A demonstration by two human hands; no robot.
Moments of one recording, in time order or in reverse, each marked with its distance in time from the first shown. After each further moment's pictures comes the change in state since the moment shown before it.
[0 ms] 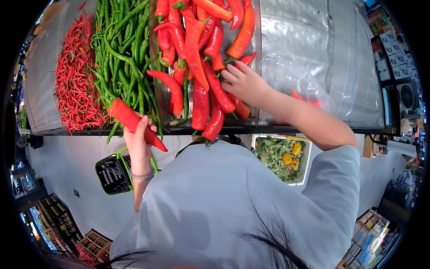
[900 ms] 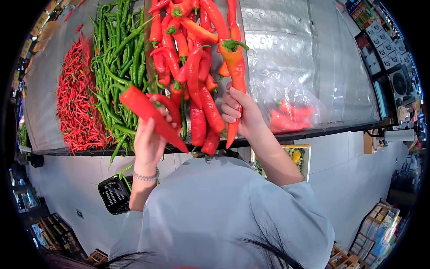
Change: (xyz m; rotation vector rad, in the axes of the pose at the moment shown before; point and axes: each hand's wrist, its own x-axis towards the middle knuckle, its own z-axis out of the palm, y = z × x) left_hand 0.015 0.027 0.060 -0.316 -0.521 -0.080; right_hand 0.002 -0.042 -0.045 -2.889 -0.928 -0.647
